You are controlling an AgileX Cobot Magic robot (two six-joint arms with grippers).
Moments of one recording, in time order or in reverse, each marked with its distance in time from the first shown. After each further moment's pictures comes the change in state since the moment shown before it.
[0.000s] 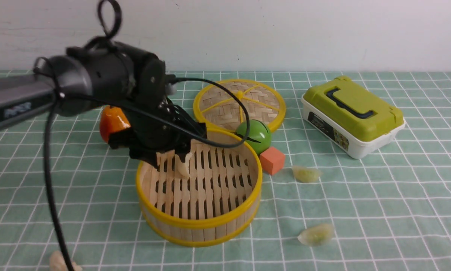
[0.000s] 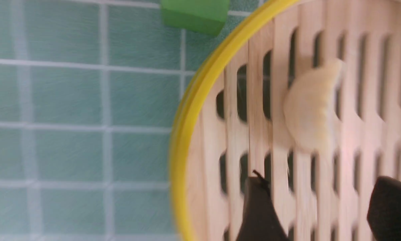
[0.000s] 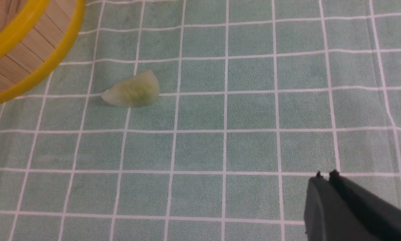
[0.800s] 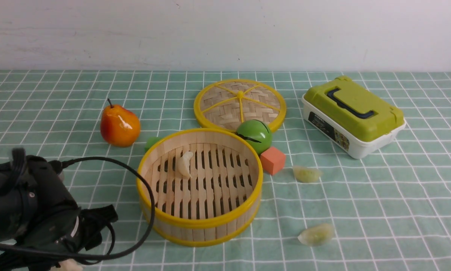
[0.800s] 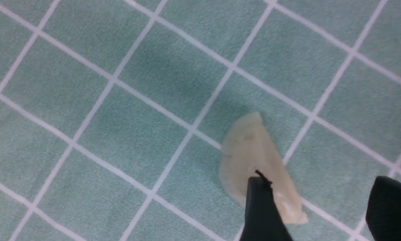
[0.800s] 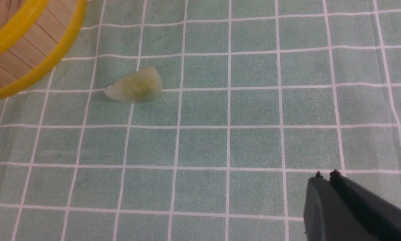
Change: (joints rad) right arm 0.017 0.000 0.000 0.003 0.008 0.000; left arm -0.001 -0.337 0.806 0.463 -0.239 -0.887
